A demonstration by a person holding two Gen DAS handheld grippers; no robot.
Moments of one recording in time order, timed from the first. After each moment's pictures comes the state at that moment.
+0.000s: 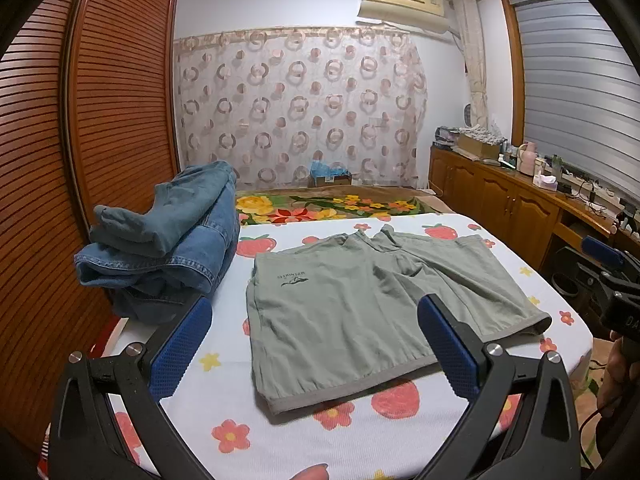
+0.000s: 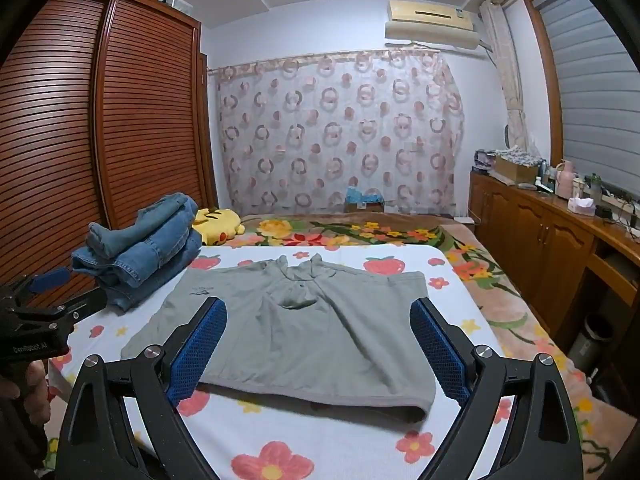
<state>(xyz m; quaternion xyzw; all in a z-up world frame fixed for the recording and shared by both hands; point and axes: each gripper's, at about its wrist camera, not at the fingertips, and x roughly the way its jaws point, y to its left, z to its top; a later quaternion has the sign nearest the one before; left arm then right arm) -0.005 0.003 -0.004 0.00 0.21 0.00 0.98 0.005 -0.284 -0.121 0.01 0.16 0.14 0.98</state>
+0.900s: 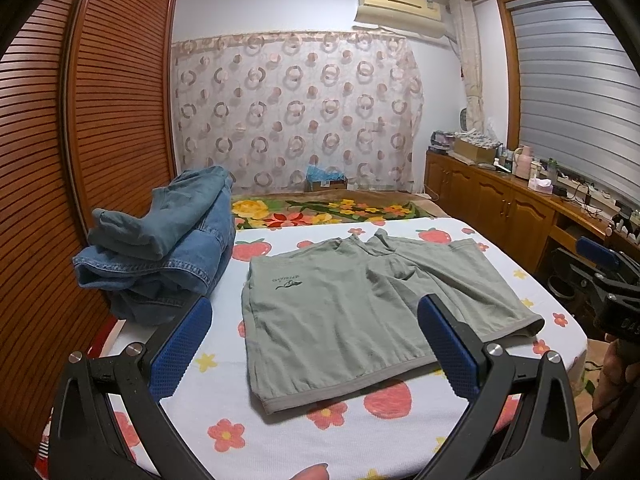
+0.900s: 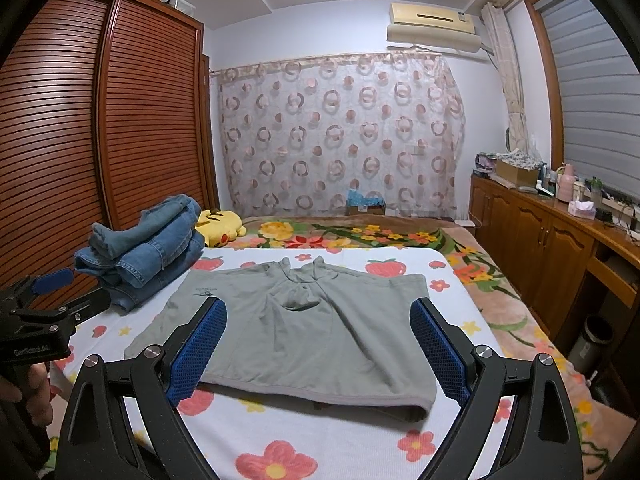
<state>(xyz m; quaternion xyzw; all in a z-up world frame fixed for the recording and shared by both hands) -0.003 -0.004 -0.006 0.00 0.21 0.00 0.98 0.001 -0.284 -0.121 0.01 0.15 0.14 0.98</state>
